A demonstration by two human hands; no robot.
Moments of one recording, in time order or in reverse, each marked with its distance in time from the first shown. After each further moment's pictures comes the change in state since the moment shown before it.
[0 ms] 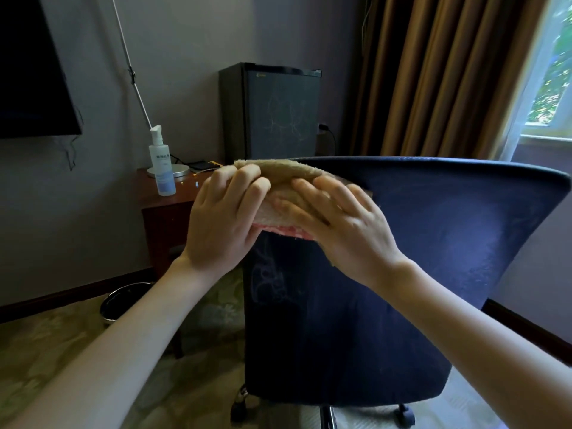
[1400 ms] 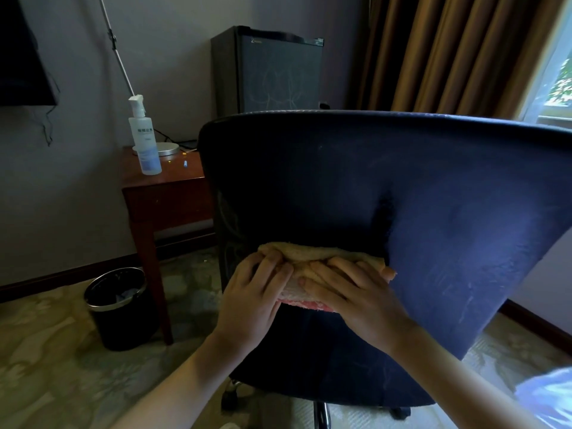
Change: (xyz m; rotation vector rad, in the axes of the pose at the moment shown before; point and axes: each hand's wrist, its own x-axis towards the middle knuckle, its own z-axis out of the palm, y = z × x) left_hand -0.136 0.074 0.092 -0.272 -0.259 -0.109; right_hand -0.157 -0.020 0.067 0.100 -0.325 -0.044
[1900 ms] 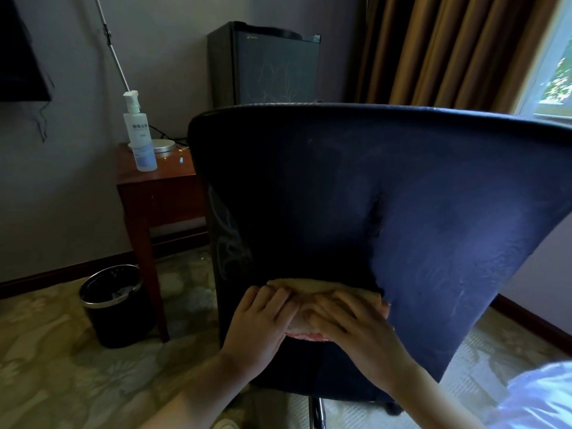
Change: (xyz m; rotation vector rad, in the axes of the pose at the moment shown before) left_hand -0.031 0.031 0.015 0.046 -0.123 0.111; right_hand -0.050 -0.036 0.005 0.101 -0.229 0.128
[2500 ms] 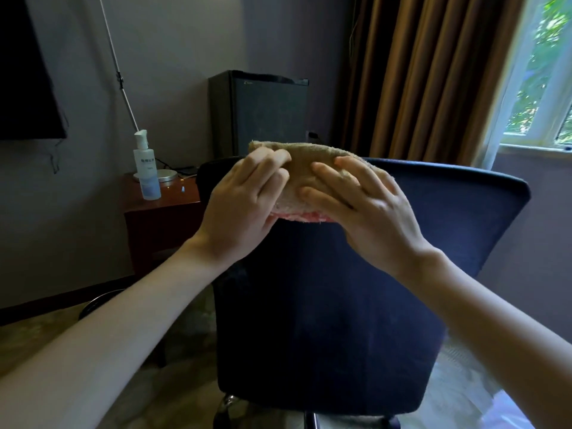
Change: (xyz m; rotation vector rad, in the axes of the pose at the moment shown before) left_hand 0.159 -0.035 -0.166 0.149 0.337 0.094; right_hand 0.113 0.071 -0.182 -0.234 0.575 -0.059
